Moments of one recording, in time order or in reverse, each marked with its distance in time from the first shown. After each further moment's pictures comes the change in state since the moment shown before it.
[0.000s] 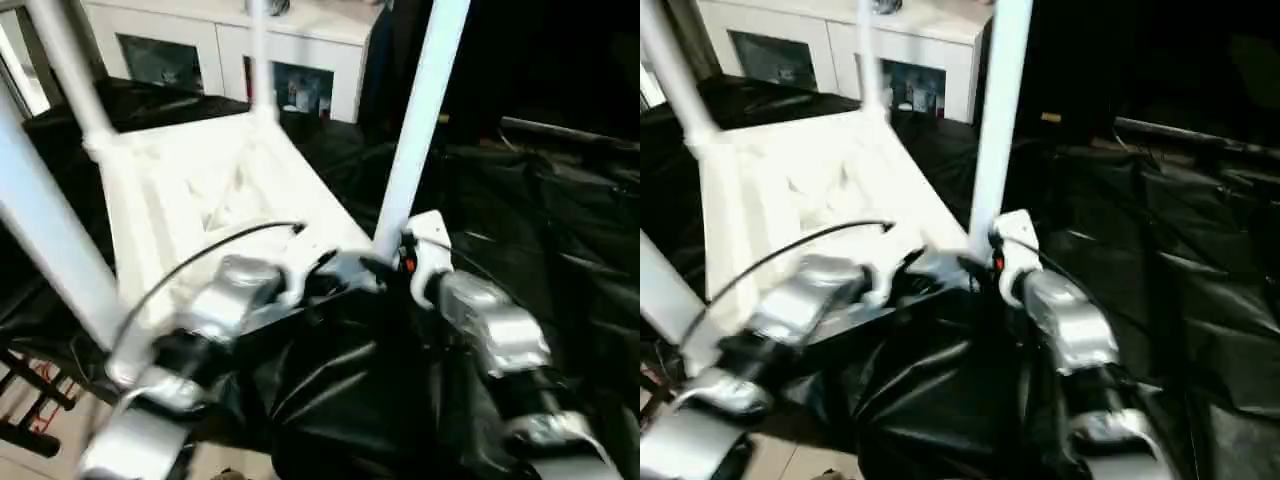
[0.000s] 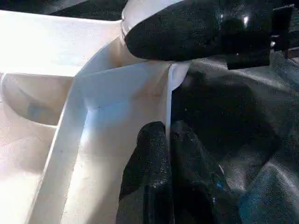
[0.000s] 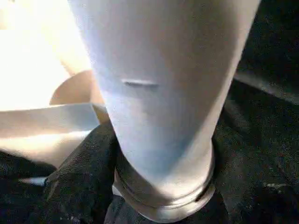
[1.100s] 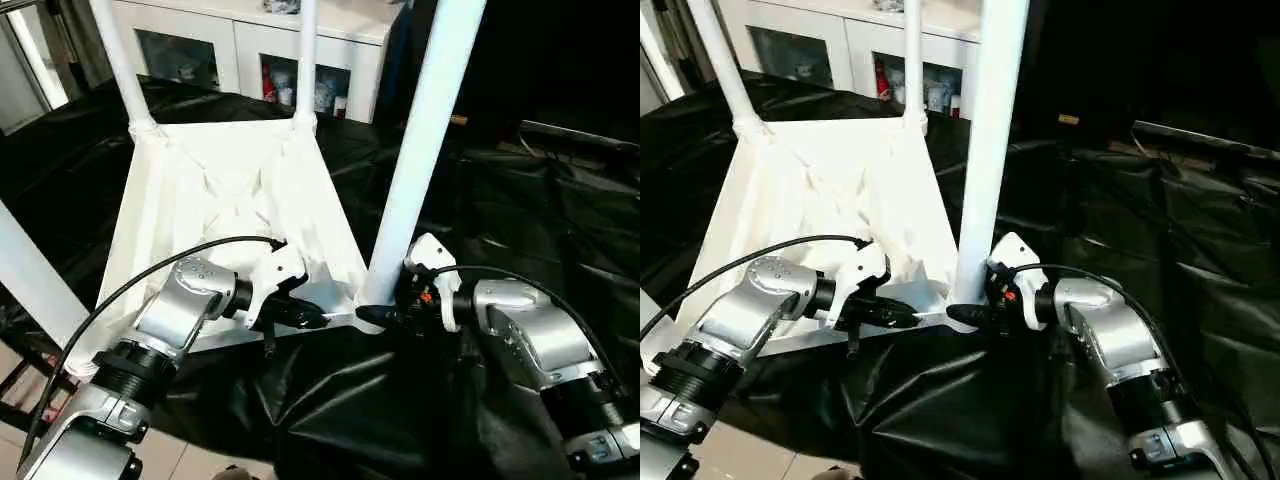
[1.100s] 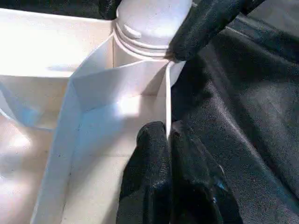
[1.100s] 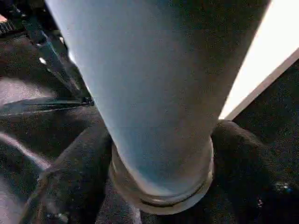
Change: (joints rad) left arm 0.108 0.247 -0.068 -0.172 -0.075 -0.088 -0.443; right arm 0.090 -0.309 0.194 -0.179 0.075 -0.013 0.628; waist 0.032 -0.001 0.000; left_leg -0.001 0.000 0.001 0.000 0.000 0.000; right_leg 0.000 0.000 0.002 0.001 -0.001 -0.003
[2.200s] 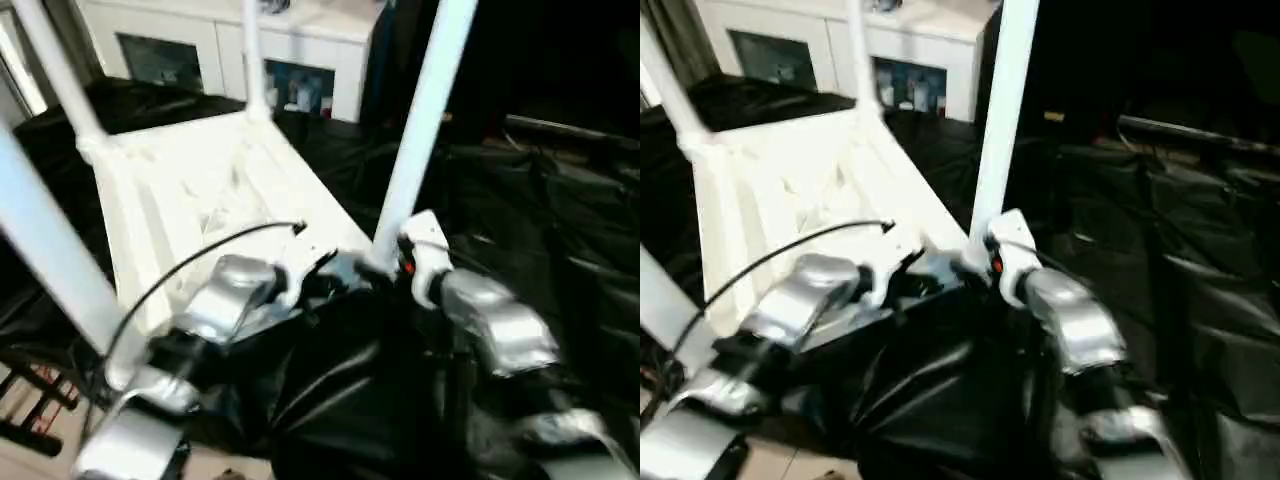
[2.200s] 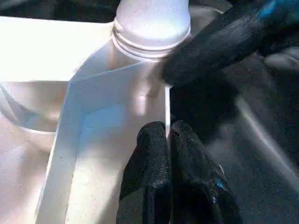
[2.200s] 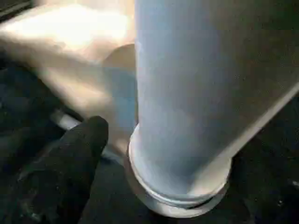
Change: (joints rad) left arm -0.040 -0.101 0.021 0.083 0.043 -0.008 0.167; right arm -0.022 0.072 -0.032 0.058 -0.045 -0.008 -0.190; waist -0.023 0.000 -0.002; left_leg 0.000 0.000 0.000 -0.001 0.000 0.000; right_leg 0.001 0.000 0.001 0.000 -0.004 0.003
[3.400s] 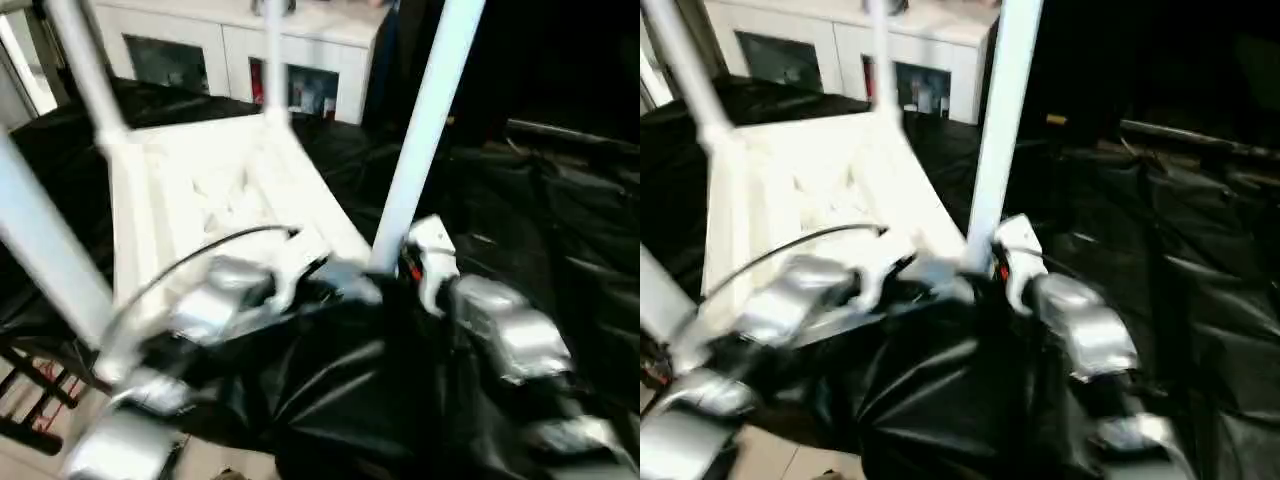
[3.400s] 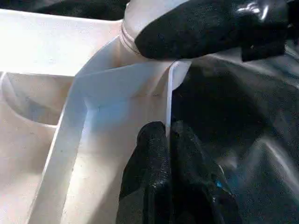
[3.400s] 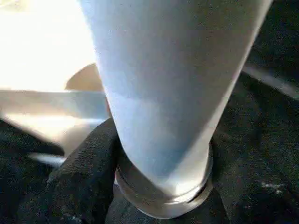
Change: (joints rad) left arm -0.077 -0.128 0.043 0.120 0.028 0.068 0.237; right arm -0.058 0.189 -0.126 0.111 -0.022 0.028 -0.377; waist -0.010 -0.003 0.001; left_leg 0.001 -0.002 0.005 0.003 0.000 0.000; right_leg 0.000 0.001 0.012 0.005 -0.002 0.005
